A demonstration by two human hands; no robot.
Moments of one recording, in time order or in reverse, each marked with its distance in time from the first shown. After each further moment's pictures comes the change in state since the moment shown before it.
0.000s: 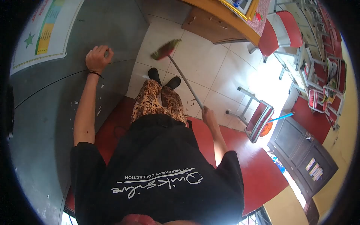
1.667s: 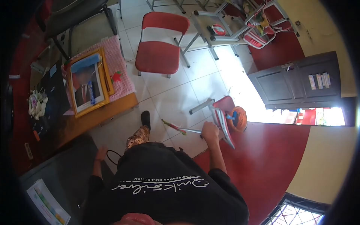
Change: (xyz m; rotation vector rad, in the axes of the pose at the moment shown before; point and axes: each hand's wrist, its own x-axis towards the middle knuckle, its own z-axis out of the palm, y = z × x) left_hand 0.119 0.268 0.314 -0.574 -1.178 0.013; right_hand 0.003 0.249 -0.428 -0.116 0.236 0.729
